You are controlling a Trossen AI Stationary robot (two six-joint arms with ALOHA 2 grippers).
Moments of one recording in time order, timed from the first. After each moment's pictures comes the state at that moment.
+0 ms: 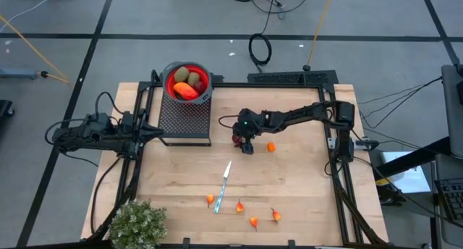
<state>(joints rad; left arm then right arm) -0.06 0.01 0.41 -0.38 -0.08 -0.22 -0.23 1.95 1.08 0.02 -0.24 -0.20</state>
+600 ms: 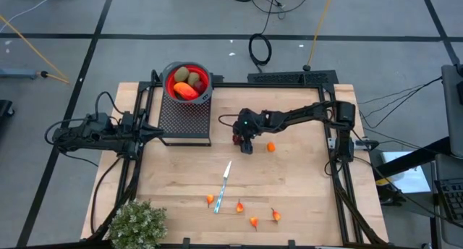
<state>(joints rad) -0.06 0.01 0.41 -0.38 -0.08 -0.22 -0.23 1.94 1.08 0.01 -0.23 -0.12</state>
